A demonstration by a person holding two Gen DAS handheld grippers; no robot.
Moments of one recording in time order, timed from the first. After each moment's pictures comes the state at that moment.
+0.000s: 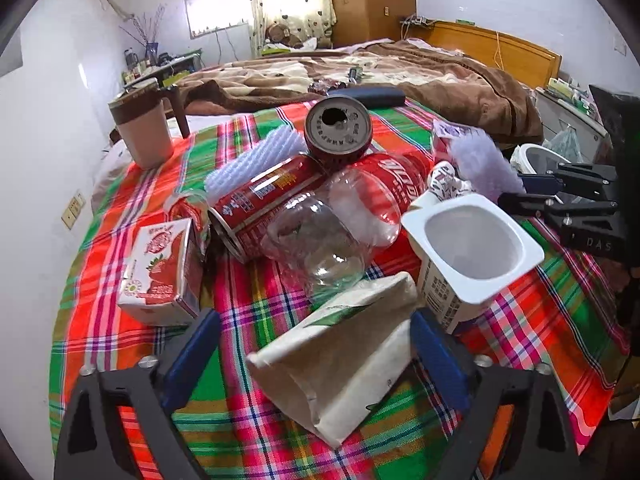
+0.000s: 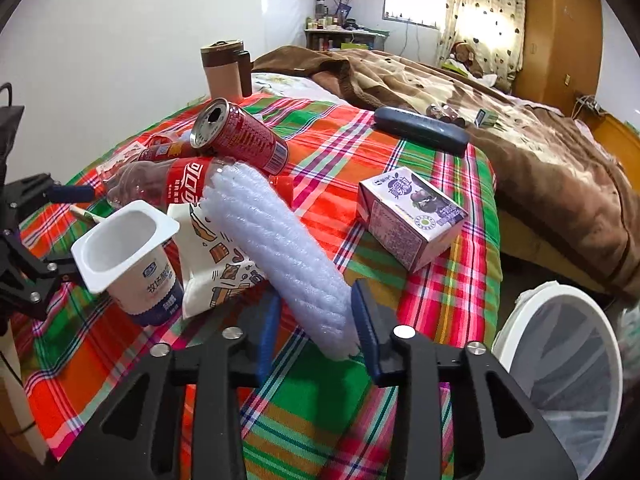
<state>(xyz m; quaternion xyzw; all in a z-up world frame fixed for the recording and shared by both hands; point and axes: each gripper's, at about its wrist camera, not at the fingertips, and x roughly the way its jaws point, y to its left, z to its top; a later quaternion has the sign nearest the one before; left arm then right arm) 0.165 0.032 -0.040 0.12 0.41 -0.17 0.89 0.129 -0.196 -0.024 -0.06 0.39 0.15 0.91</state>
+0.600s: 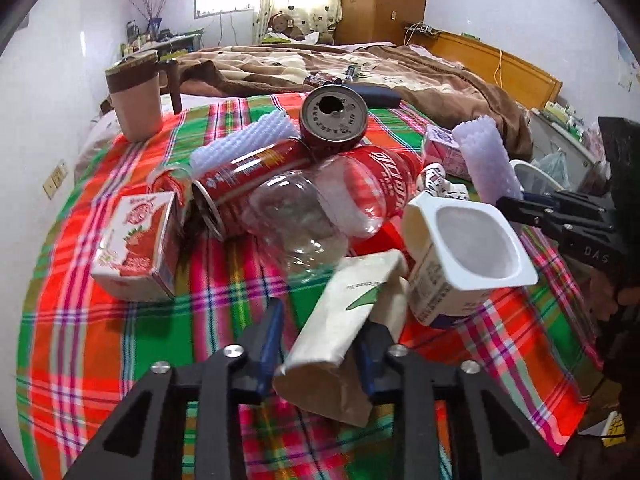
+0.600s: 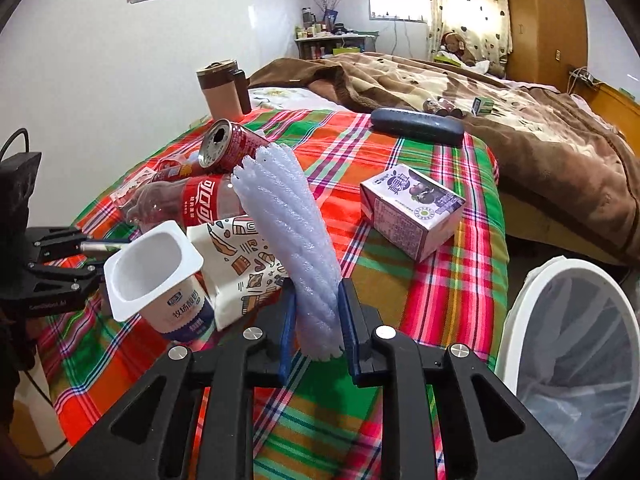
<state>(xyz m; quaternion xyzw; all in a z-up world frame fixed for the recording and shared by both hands) 0.166 0.039 -0.045 0.05 0.43 -0.19 0.88 0.127 -0.204 -0.022 0.00 0.39 0.16 0.91</state>
